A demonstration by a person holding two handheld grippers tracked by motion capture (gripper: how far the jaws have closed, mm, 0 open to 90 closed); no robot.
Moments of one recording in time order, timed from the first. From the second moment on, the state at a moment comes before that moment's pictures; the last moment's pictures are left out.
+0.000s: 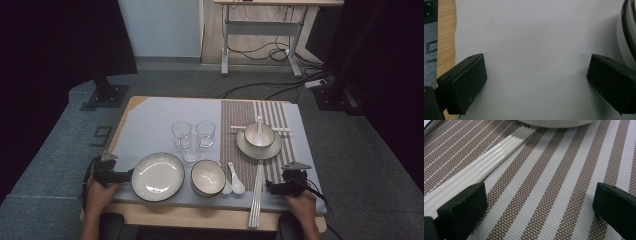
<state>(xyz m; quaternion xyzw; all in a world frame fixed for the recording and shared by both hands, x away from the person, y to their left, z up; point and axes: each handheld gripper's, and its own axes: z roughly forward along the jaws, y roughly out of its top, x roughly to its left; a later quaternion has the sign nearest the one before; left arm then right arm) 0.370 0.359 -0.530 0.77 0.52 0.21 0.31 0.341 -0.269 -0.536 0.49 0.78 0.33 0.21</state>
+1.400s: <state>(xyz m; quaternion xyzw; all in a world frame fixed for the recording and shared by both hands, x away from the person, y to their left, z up) 0.371 0.359 -0.530 0.77 0.52 0.21 0.31 0.349 -0.266 -0.478 0.45 0.78 0.38 0.21</state>
